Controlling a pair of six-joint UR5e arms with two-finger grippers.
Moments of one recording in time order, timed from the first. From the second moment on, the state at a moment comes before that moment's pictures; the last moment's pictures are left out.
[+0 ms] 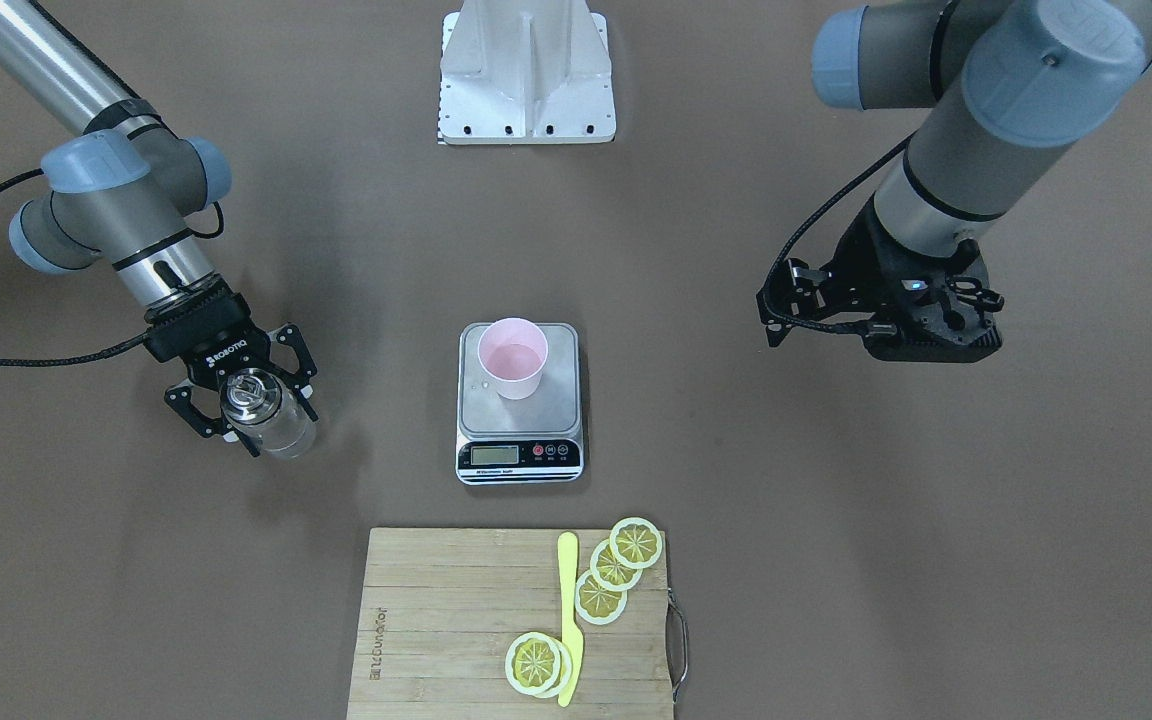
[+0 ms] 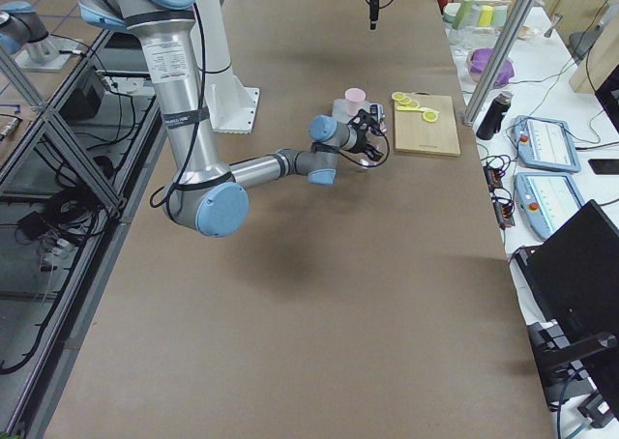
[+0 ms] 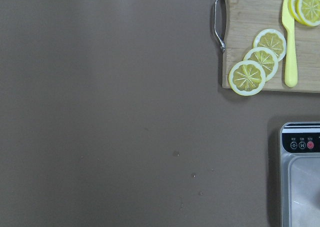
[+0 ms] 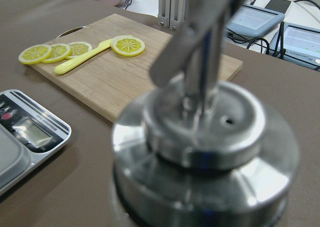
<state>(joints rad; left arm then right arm) -0.99 -2.21 -1.76 -1.40 -2.22 -0.83 0.68 -1.29 1.47 -0.40 1.56 0.60</state>
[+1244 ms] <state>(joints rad) -1.16 -2.06 -1.78 -1.40 -2.36 -0.52 0.77 -1.25 1.78 -1.05 1.58 0.37</state>
